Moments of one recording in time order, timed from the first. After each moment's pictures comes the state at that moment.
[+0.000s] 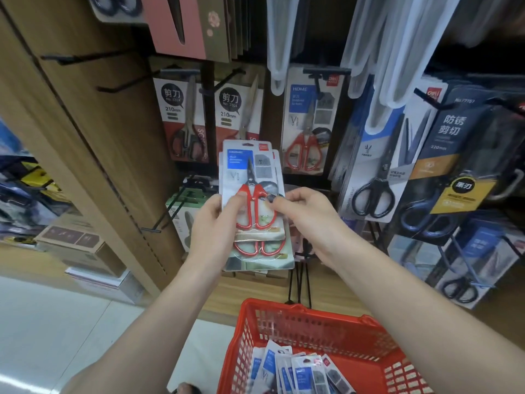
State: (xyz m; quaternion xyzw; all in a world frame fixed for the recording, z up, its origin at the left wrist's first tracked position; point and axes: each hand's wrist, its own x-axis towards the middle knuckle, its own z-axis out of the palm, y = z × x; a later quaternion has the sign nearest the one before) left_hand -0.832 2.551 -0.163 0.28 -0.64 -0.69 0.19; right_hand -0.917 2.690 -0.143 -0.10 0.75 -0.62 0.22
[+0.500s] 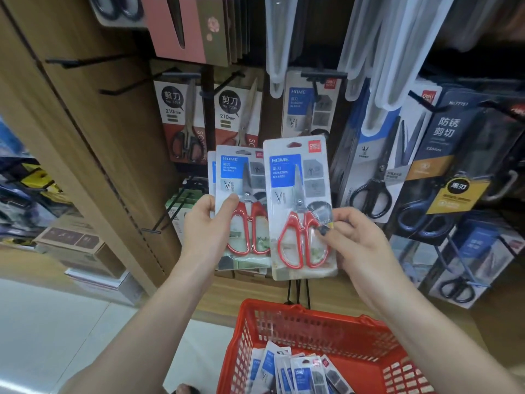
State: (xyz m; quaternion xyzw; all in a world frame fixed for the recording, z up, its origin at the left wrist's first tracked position) left_hand -0.829 2.543 -0.165 0.29 -0.67 -0.65 0.22; right_hand -0.888 2.767 -0.165 -0.17 0.67 -0.71 0.15
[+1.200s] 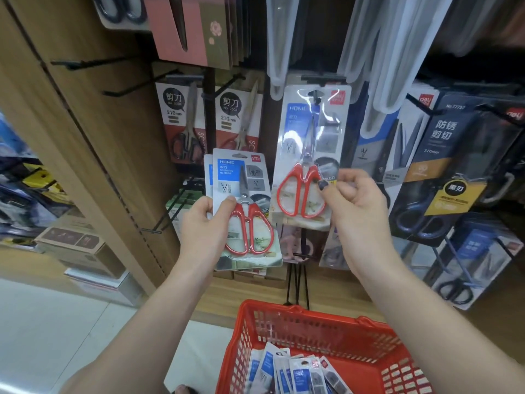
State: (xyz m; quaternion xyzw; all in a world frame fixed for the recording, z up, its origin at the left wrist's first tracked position) left_hand -0.827 2.541 -0.167 0.30 -0.66 -0.66 0.23; right_hand -0.905 2.736 -0.131 -0.15 0.69 -0.71 -0.02
